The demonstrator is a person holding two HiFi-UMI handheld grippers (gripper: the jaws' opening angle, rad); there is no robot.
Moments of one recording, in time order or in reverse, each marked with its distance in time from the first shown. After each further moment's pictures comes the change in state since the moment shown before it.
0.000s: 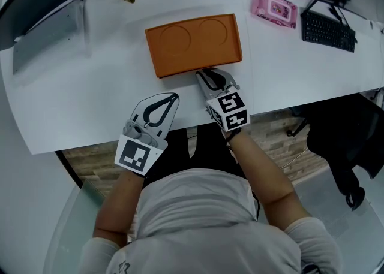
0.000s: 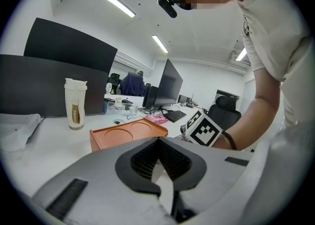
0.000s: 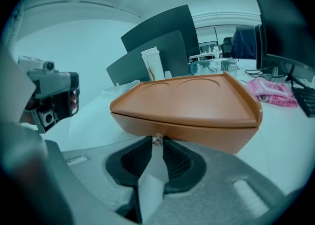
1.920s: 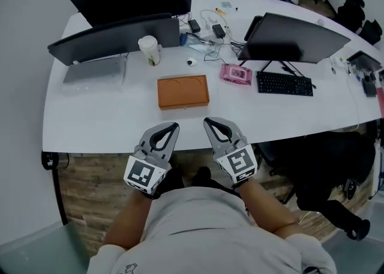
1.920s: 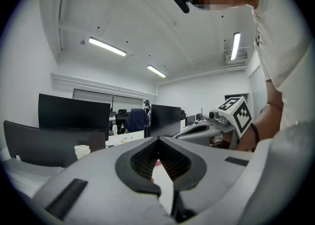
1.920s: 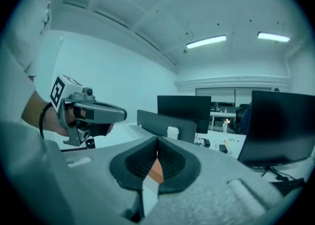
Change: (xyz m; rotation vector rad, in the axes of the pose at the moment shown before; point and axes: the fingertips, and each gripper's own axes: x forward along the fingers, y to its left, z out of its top) left arm -0.094 -0.174 0.174 0.164 -0.304 0.186; right arm -0.321 0.097 0.138 -0.395 -0.479 0.071
